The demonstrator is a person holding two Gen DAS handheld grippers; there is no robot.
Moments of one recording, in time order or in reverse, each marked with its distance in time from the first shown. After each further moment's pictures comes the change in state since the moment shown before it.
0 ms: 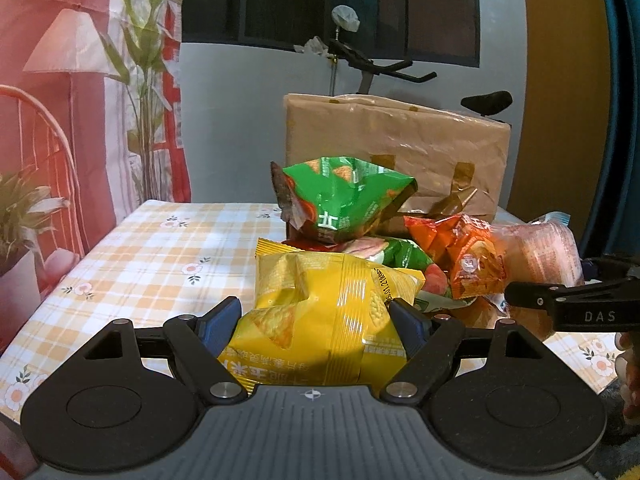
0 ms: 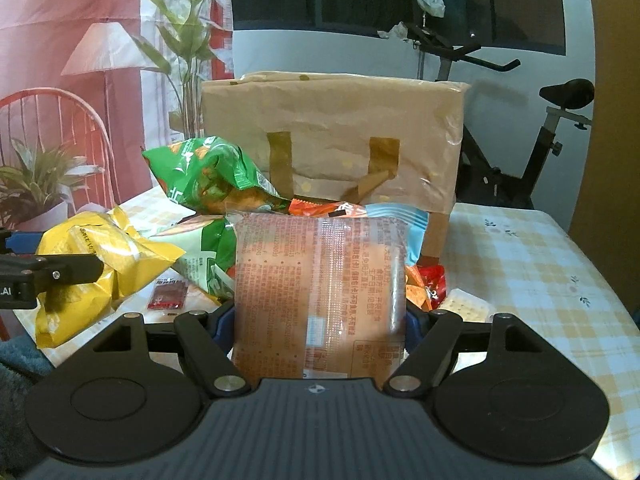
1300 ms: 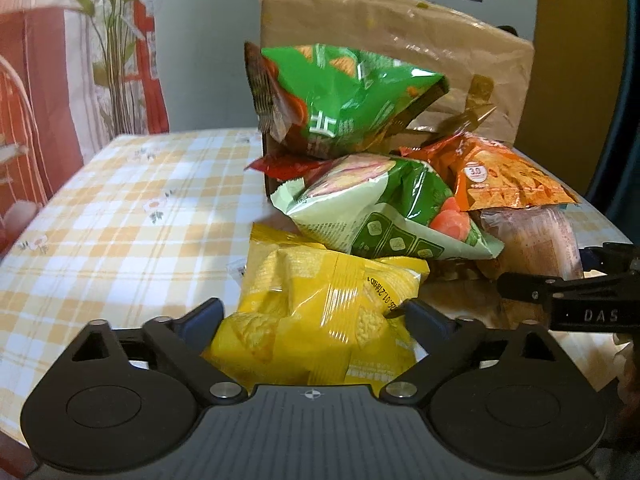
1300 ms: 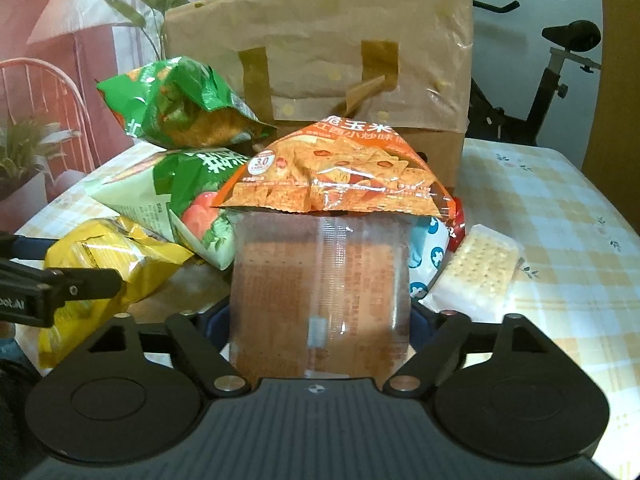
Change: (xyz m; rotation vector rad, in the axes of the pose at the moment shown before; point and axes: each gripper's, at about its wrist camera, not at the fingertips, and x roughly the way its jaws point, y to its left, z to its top) left arm 0.056 -0.007 -0.013 0.025 0.210 -0.033; right arm 0.051 -0.015 -0.021 0.055 0.155 0.003
